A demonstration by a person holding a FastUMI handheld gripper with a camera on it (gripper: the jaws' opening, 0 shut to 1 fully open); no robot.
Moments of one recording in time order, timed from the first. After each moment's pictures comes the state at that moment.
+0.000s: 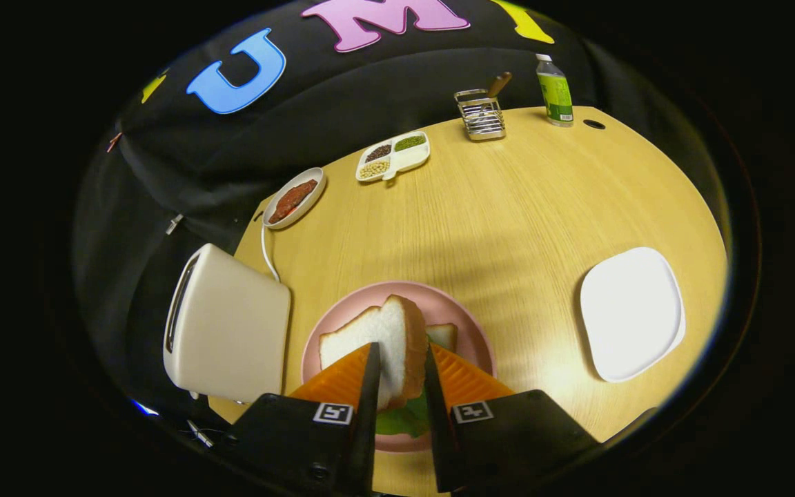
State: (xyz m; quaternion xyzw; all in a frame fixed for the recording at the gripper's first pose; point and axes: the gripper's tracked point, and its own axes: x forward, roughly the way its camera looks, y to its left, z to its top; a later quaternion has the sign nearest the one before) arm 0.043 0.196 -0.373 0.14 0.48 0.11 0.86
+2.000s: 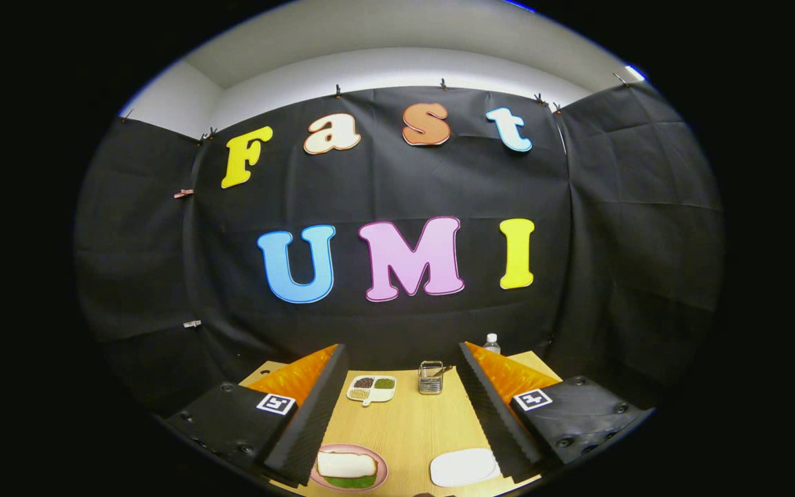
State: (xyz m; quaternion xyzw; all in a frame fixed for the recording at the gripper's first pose) arm 0.055 0.077 0.034 0.05 0.05 0.08 0.99
